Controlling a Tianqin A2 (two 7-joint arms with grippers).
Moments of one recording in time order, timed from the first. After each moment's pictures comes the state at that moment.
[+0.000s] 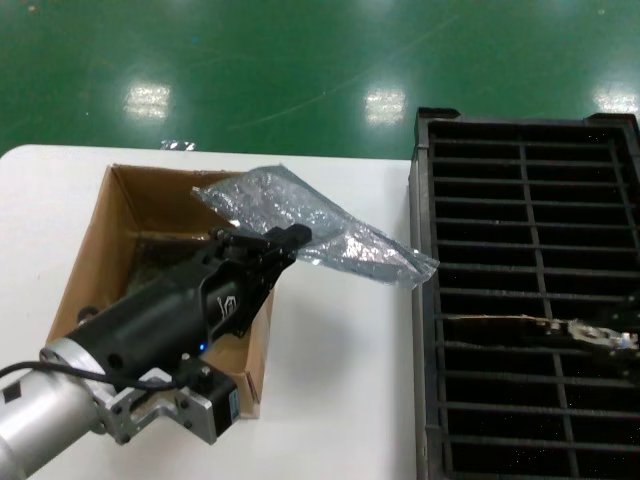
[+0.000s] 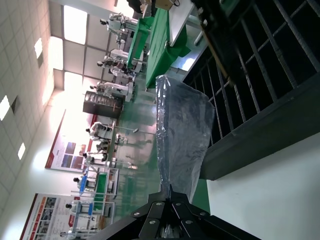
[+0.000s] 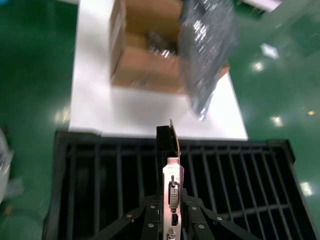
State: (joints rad) left arm -0.18 -0.74 1.82 -1.95 -1.34 0.35 0.54; right arm 0.88 1.25 -2.17 2.04 1.41 -1.06 0.67
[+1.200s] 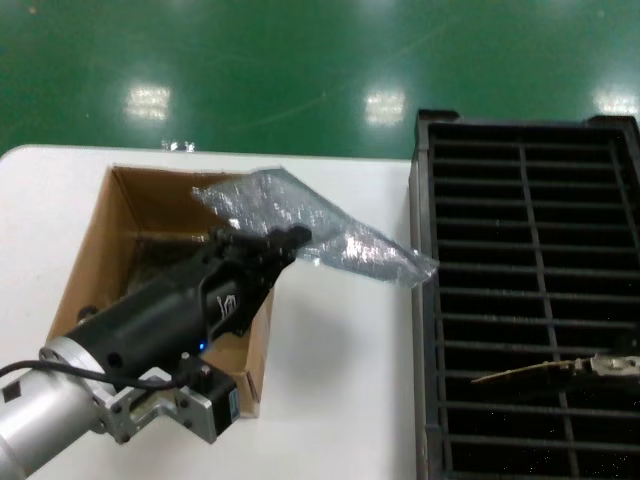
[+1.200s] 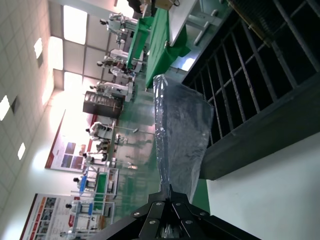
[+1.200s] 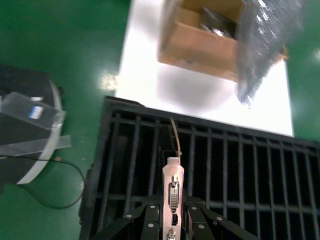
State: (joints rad) left arm -0.18 -0.74 1.82 -1.95 -1.34 0.35 0.54; right arm 1.13 1.13 -2.23 1.96 1.44 -1.47 0.54
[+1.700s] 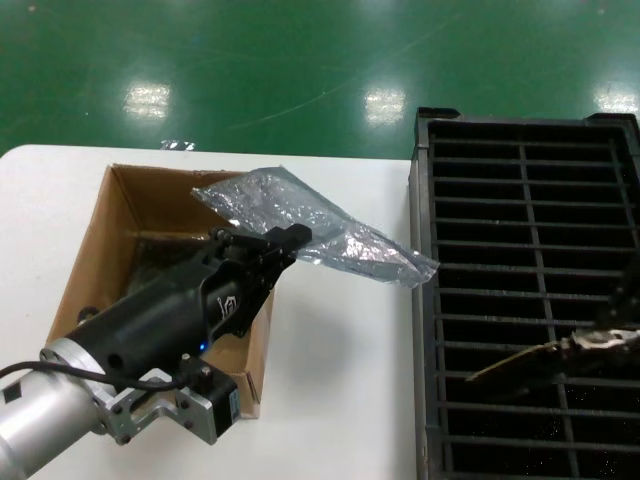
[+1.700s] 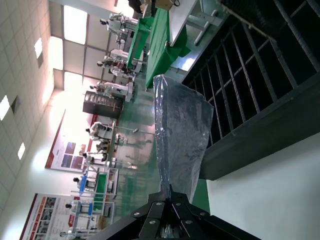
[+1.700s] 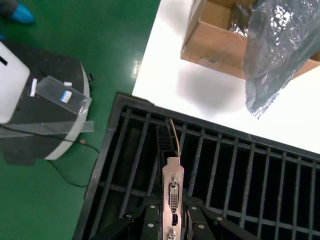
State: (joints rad) left arm -0.18 -0.74 1.82 -1.95 -1.34 0.35 0.54; right arm 1.57 0.97 -2.64 1.71 1.53 -1.57 0.46
